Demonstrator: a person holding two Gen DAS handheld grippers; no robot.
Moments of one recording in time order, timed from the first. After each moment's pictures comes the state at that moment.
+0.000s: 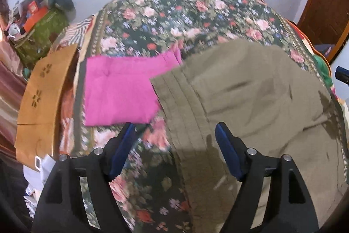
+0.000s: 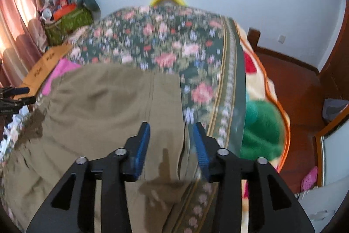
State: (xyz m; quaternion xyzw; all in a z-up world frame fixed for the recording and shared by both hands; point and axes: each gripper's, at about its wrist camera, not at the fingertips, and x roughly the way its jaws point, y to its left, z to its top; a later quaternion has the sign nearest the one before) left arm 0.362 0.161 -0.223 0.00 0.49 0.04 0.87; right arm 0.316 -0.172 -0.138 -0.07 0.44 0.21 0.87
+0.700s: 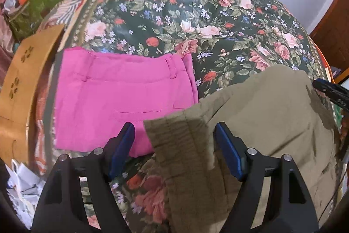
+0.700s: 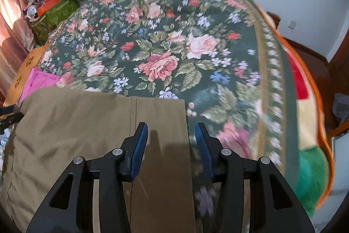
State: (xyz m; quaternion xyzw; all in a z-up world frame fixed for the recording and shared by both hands) left arm 0.458 0.191 -0.282 -0.08 0.53 0.05 0.84; right arm 0.447 -0.107 -0.225 -0.06 0.51 0.20 0.84
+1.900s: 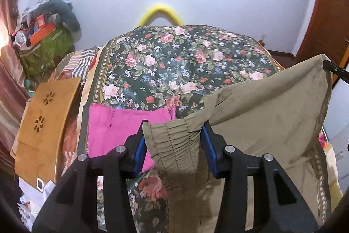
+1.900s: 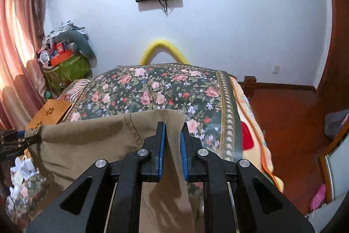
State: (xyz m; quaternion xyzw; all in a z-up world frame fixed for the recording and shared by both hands) left arm 0.396 0.151 -0.147 -0.02 0.40 0.05 0.91; right arm 0.367 -0.149 -0.053 -0.01 0.33 0.20 0.92
